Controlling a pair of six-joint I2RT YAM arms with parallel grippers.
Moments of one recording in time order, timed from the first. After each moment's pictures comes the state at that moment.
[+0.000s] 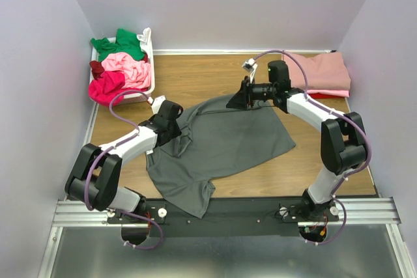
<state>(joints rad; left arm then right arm) -0.45 1.42 0.73 -0.25 -0.29 -0.73 0.32 1.74 1.17 0.06 -1.01 0.13</state>
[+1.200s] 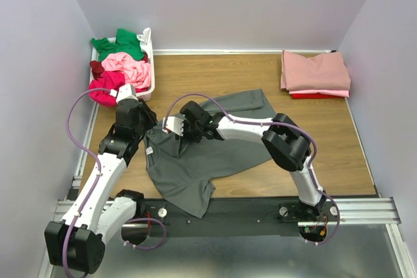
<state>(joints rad) -0.21 0.89 0.72 -0.33 -0.16 -0.54 0.98 2.13 1.50 -0.23 -0.15 -0.62</state>
